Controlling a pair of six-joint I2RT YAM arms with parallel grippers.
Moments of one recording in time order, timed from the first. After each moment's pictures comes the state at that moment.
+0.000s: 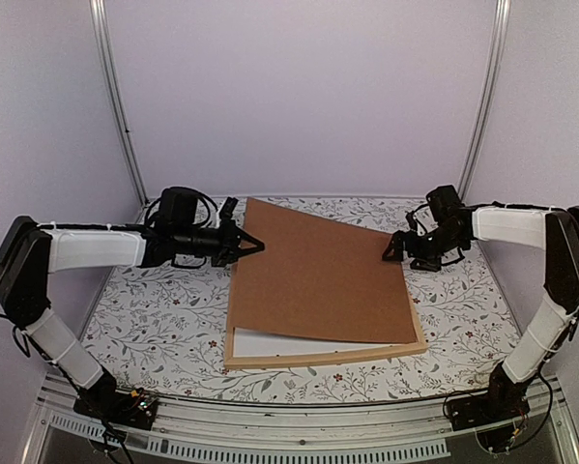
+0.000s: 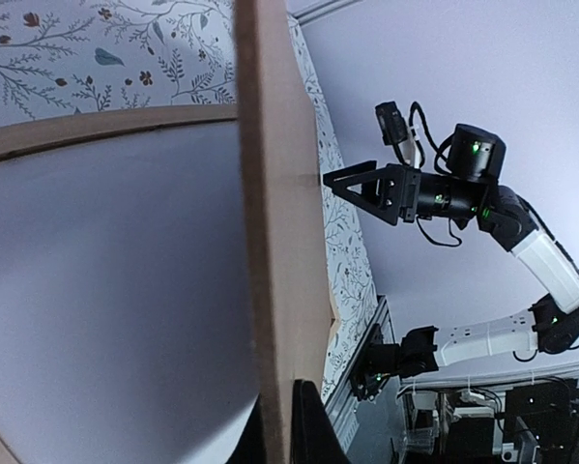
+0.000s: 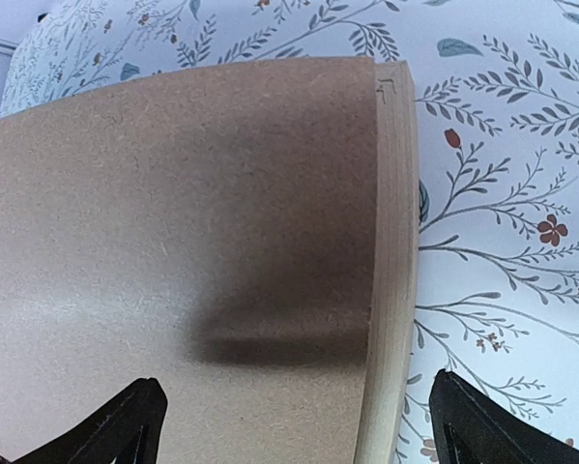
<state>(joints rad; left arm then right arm) -0.52 1.59 0.93 0.16 0.65 -0.84 0.27 1.69 1.09 -0.46 -0.35 0.35</state>
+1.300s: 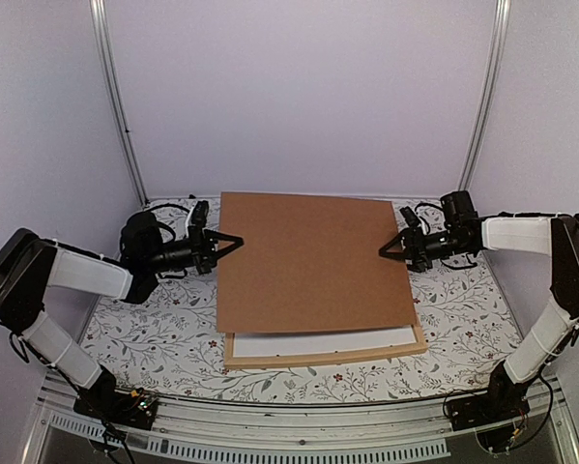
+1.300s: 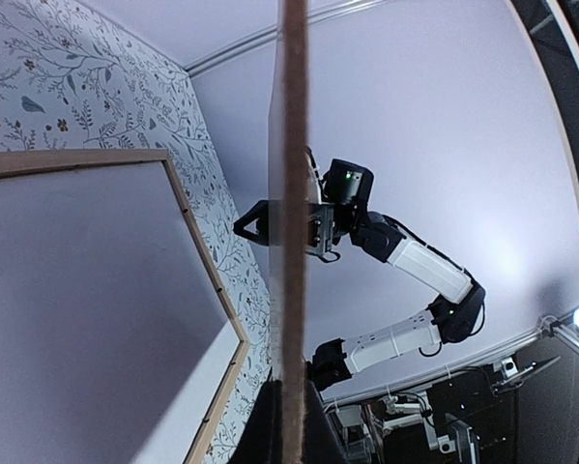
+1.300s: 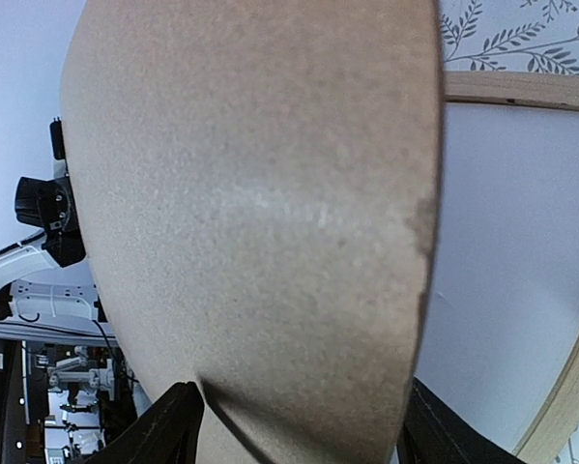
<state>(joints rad) -0.41 1.53 0.58 0.95 0.82 -1.18 0.20 1.63 0.98 -0.27 -0.92 0.31</state>
